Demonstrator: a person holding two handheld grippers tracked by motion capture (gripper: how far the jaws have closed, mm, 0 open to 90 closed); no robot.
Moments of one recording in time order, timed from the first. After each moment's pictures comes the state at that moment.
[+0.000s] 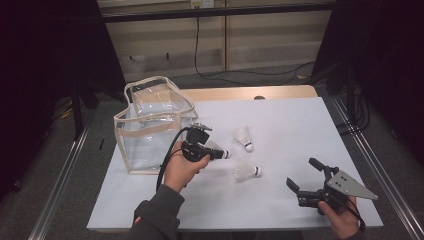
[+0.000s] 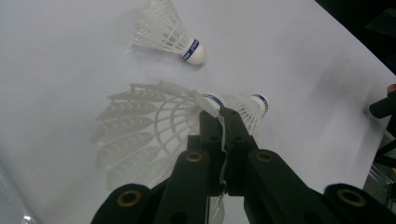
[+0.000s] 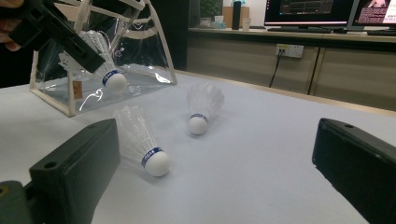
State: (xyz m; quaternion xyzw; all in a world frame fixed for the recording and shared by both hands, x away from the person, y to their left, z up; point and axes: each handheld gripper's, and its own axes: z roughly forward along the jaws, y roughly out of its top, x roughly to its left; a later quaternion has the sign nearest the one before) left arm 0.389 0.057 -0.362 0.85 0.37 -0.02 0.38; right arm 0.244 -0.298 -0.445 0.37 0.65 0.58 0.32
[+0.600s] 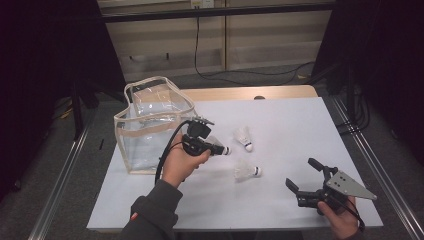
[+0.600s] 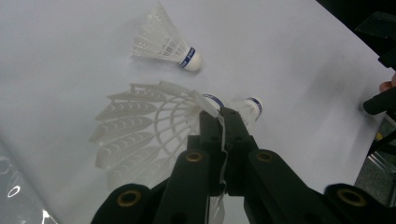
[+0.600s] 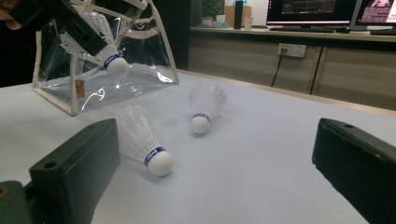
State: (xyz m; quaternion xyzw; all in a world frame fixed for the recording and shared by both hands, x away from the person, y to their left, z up) left arm 0.393 0.052 -0.339 0.86 0.35 -0.02 0.36; right arm 0.244 -0.297 -0.445 0.37 0.65 0.58 0.32
